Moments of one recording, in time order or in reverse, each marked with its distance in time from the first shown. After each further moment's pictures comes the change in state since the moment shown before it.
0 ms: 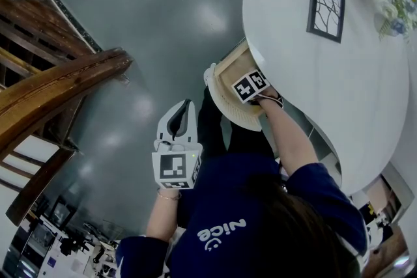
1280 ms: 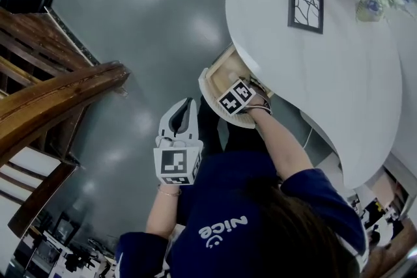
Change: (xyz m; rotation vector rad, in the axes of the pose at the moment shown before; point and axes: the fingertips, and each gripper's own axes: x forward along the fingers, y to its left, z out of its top) left arm 0.000 -0.027 0.010 0.045 -0.059 -0.071; right arm -0.045 0.031 0.019 -0.049 -0.164 -0.037
